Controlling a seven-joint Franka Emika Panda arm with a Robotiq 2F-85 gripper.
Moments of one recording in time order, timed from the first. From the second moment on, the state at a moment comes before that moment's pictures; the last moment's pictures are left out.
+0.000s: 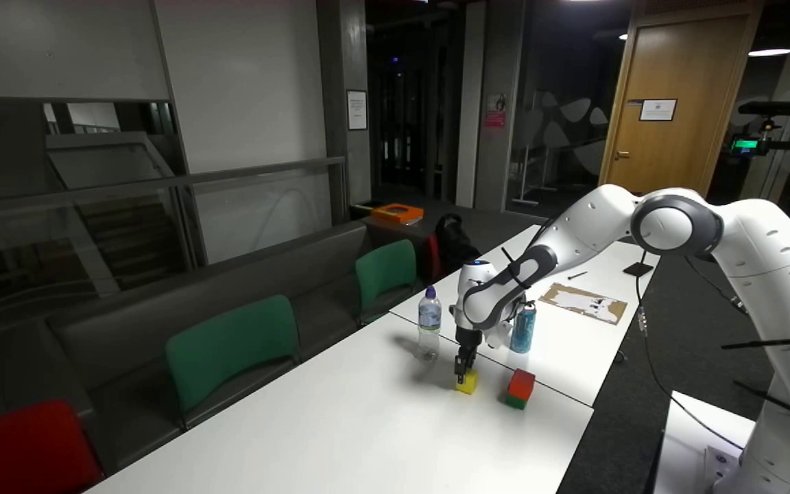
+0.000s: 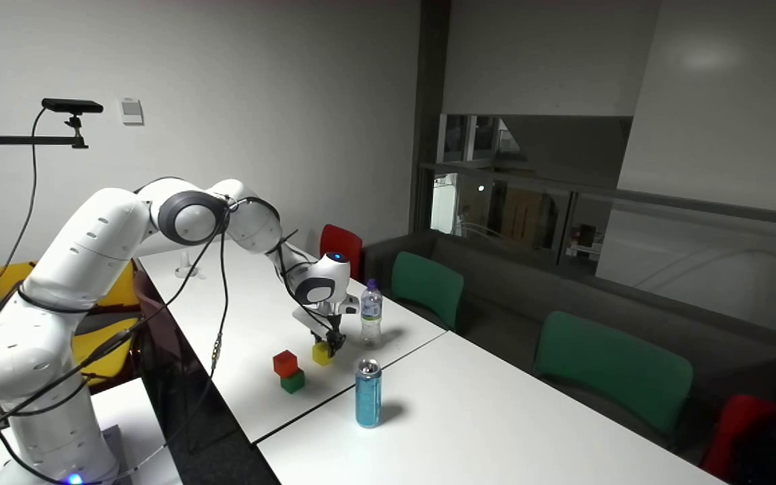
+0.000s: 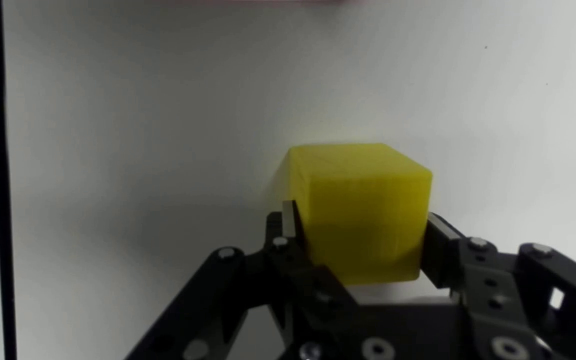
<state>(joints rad) -0.09 0.66 0.12 -1.86 0.13 2.48 -0.29</state>
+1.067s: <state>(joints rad) -0.09 0.62 0.08 -1.88 0.13 2.49 -0.27</state>
